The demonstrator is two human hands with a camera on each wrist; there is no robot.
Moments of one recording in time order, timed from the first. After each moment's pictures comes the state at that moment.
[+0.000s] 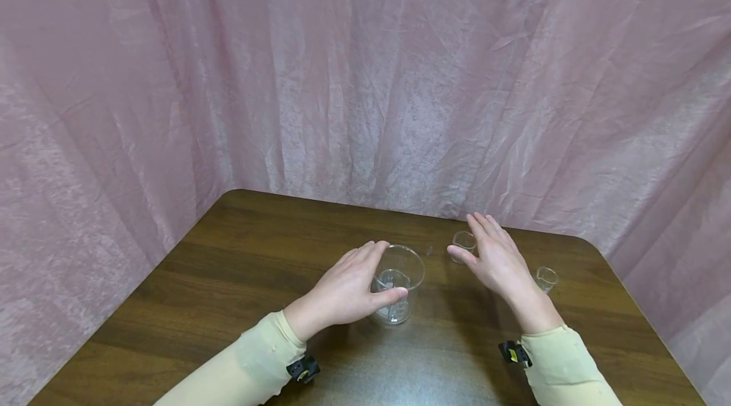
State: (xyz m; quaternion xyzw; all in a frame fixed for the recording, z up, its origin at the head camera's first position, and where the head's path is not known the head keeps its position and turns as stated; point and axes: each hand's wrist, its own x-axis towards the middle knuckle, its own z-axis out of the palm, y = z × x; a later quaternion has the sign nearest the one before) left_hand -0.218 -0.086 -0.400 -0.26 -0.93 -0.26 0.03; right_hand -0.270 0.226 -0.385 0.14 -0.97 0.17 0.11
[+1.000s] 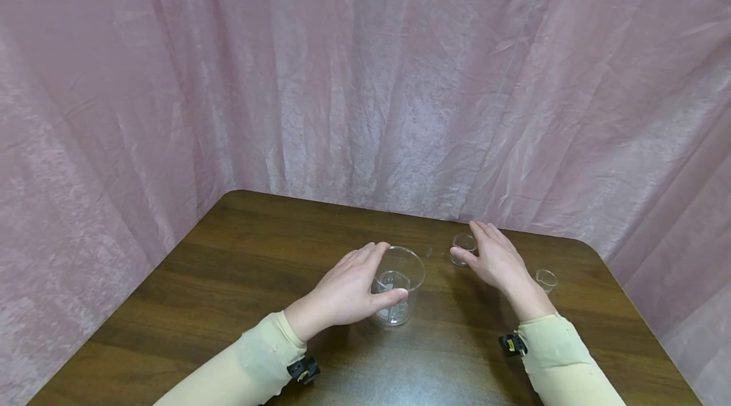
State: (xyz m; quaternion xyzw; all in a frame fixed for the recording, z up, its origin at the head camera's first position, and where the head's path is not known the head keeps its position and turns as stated) left_hand -0.217 -0.086 -0.399 -0.26 -0.93 -0.26 0.04; right_hand -0.294 0.236 -0.399 0.13 -0.98 0.14 0.07
